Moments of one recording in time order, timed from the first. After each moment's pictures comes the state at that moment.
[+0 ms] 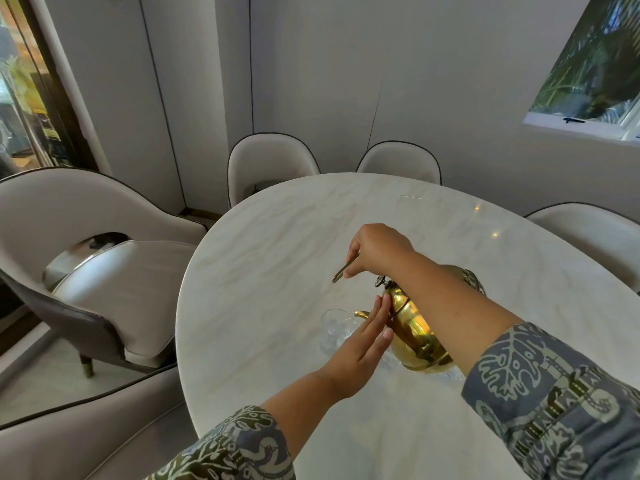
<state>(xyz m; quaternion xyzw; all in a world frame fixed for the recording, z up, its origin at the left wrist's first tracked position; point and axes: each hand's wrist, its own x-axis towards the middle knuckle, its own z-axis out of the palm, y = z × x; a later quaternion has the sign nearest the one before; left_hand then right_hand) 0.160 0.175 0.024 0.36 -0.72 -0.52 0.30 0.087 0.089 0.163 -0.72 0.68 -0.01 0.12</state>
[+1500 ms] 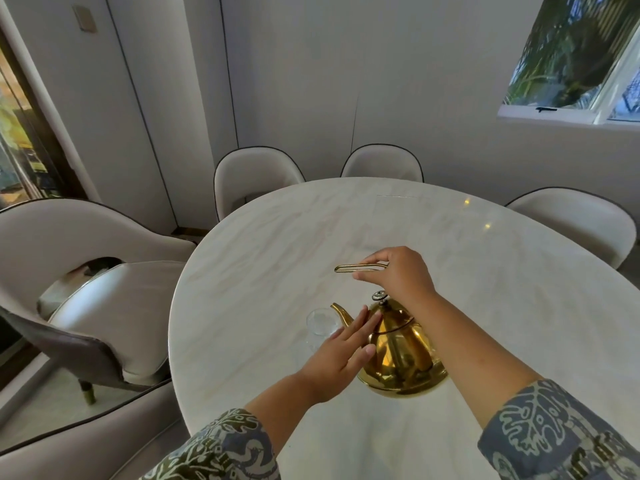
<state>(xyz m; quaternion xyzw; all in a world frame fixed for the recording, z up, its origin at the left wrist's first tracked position) 0.167 0.184 0.018 0.36 -0.85 -0.35 0.17 0.019 0.145 0.126 -0.61 0.70 -0.31 0.18</state>
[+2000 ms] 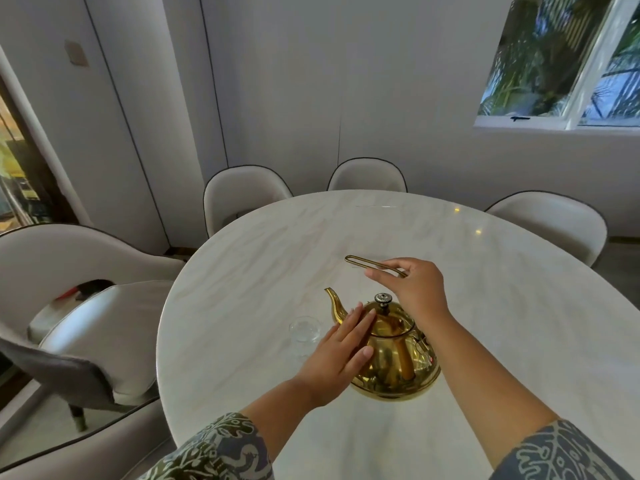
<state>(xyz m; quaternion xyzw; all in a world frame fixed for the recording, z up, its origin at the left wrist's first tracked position) 0.137 0.208 0.041 0.37 -0.87 -0.28 0.19 -0.028 0.196 0.130 -0.54 0.65 -0.50 0.19</state>
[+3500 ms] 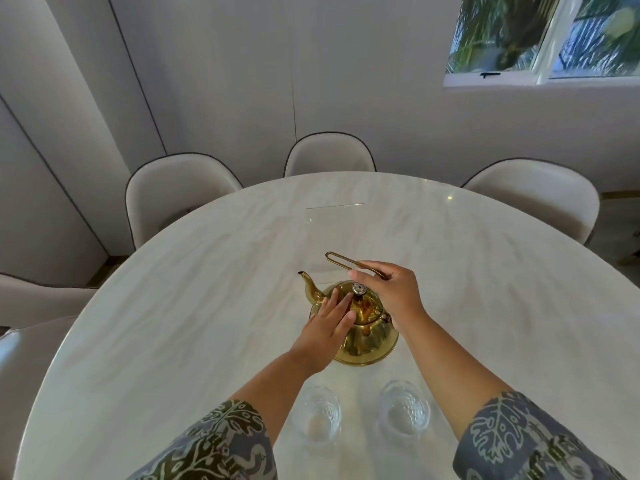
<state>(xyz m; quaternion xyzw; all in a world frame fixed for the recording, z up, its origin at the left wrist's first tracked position) 0.007 -0.003 0.000 0.44 -0.82 -0.36 0.10 -0.143 0.006 0.039 -0.42 0.63 -0.57 0.33</state>
